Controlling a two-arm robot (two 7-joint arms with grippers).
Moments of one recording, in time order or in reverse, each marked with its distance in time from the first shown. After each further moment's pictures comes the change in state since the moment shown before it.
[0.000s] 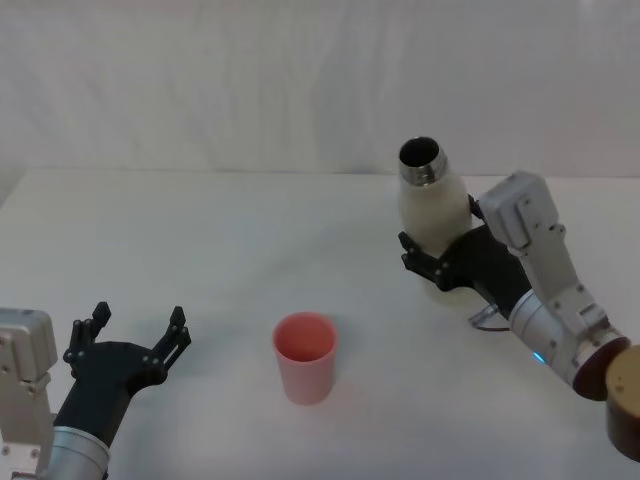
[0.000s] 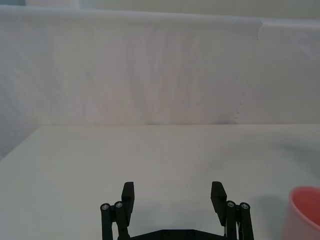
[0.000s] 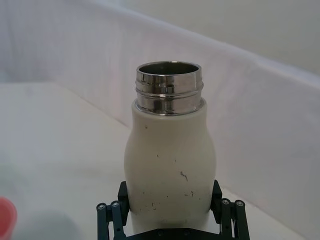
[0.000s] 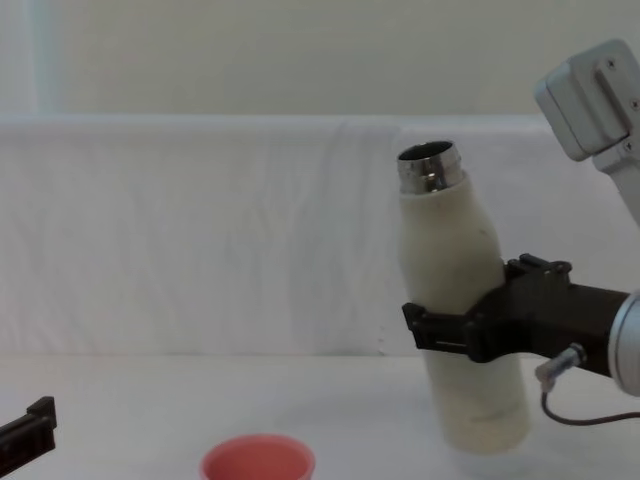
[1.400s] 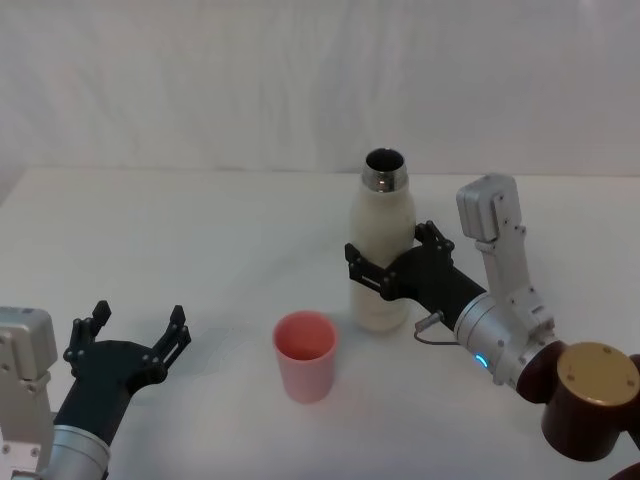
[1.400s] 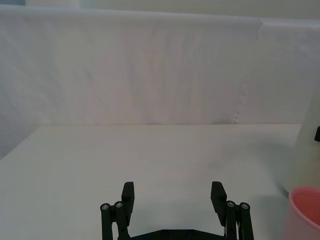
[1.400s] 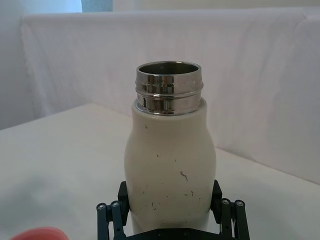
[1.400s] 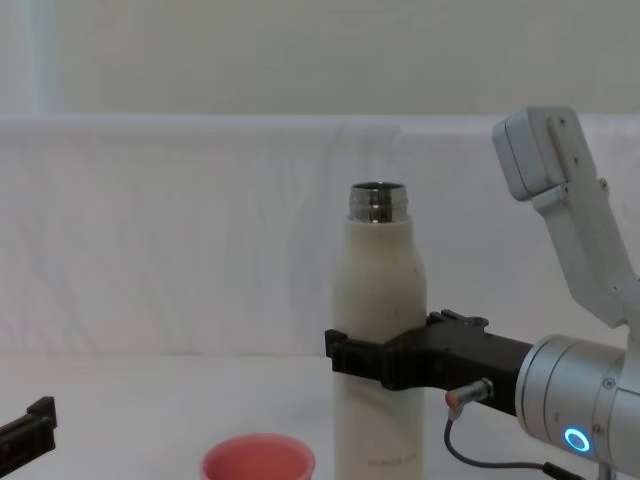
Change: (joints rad) left arm 0.000 0.000 0.000 0.000 0.000 0.000 0.000; right arm 0.081 -0.047 -0.071 0.188 0.266 -0.025 0.012
